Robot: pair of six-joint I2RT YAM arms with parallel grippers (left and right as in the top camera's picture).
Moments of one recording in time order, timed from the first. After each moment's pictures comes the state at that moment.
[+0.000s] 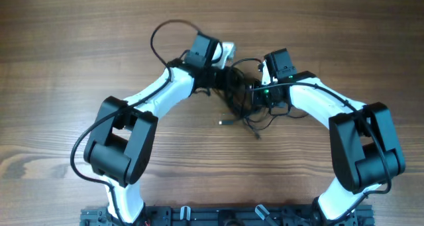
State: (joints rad) left arm -0.48 1.97 1.30 -0.32 0.46 -0.24; right arm 0.30 1.86 1.03 -0.42 -0.27 0.39
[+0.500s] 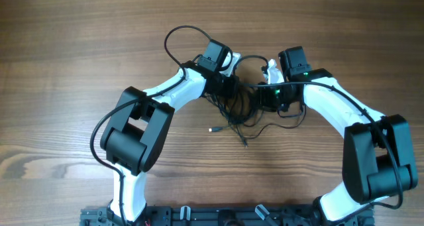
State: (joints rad) left arm -0.53 2.10 1.34 -0.36 0.37 -0.22; right arm 0.23 1.77 1.03 -0.59 -0.54 0.34
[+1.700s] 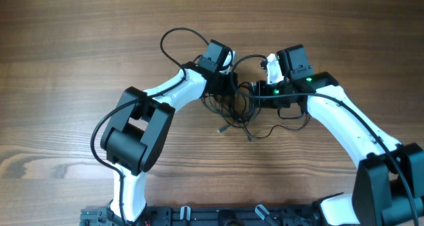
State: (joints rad) left arm -0.53 2.10 1.33 -0.33 0.30 -0.37; right arm 0.29 1.60 1.03 -0.60 -0.42 0.31
